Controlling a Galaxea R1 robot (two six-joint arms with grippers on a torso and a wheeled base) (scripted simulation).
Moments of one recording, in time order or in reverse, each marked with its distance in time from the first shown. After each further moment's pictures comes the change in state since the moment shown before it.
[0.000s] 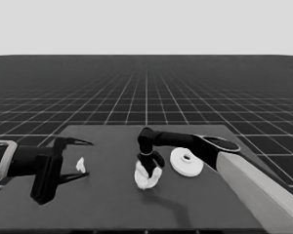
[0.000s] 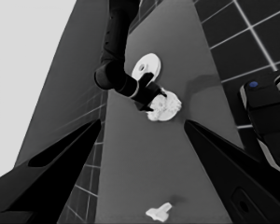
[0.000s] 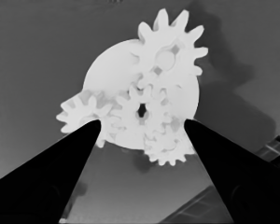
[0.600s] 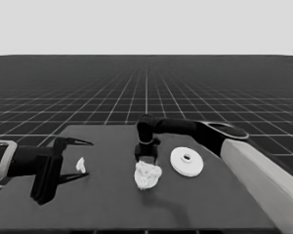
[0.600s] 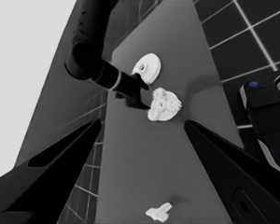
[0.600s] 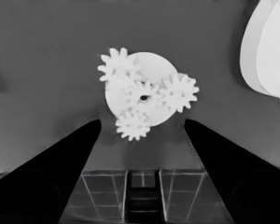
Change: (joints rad) left arm 0.000 0.000 0.000 0.000 0.000 0.000; right arm 0.134 -0.017 0.074 0.112 -0.041 -0.987
